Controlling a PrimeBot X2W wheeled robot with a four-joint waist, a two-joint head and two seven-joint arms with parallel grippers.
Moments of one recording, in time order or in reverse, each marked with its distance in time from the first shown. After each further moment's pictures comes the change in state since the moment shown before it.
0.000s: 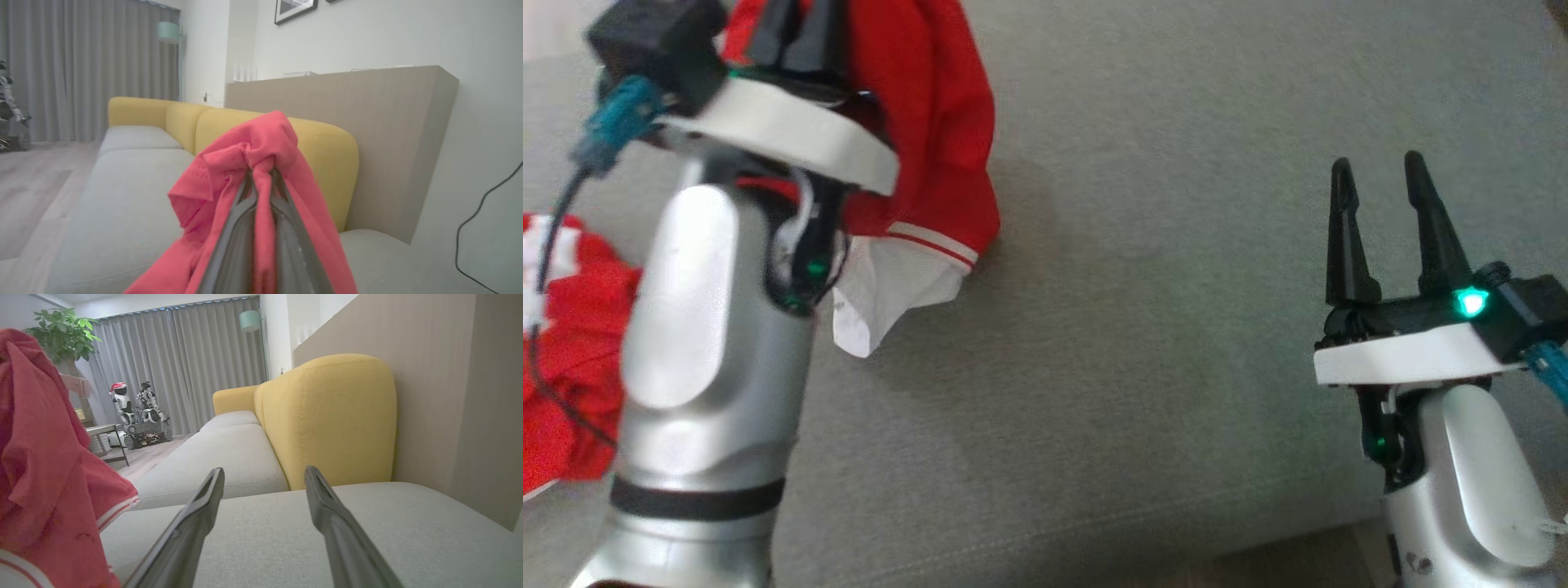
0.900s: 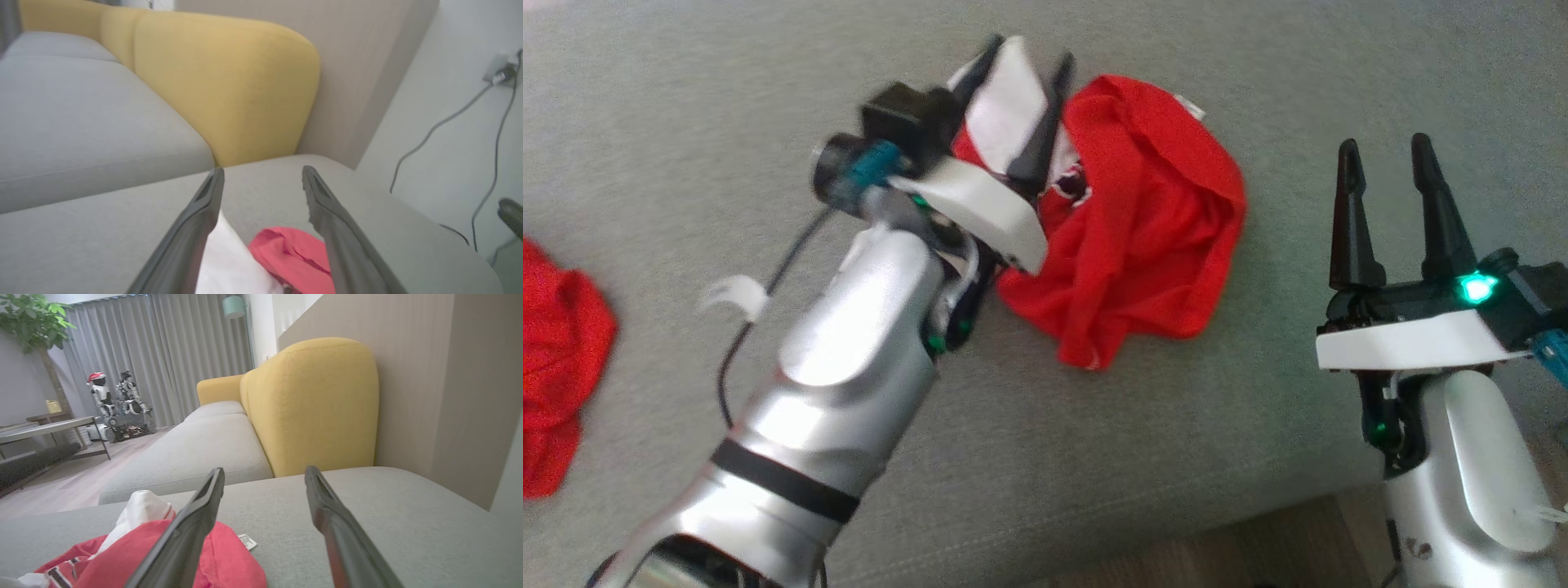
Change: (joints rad) left arm -0.097 -0.028 -0.485 0.351 -0.260 0.134 -0.184; right arm -0.035 0.000 0.002 0.020 0.027 0.000 -0.021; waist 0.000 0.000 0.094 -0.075
